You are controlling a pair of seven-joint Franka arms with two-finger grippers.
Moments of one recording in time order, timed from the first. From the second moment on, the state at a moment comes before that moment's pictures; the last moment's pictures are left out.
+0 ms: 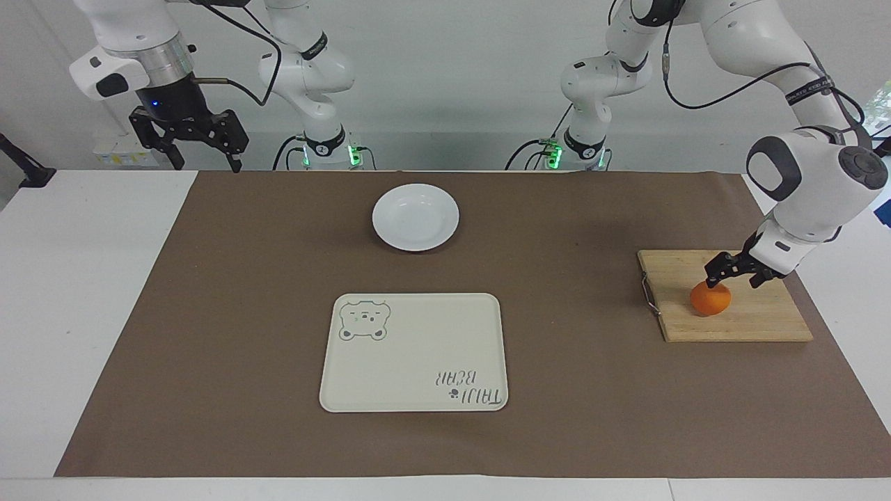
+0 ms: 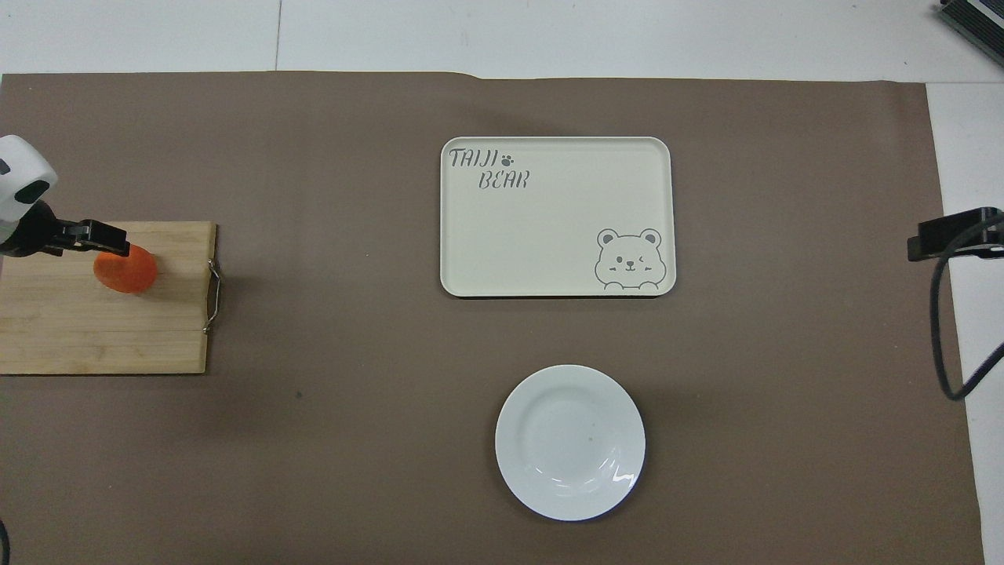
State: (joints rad) left arm 0.20 0.28 -0.04 -1.77 0.01 2.04 0.22; right arm 0.03 0.00 -0.06 -1.45 -0.03 1.49 0.02
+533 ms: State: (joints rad) left arm 0.21 0.34 -0.04 -1.84 0.01 2.15 0.21; right arm 0.03 0.00 -0.06 -1.45 -0.03 1.49 0.02
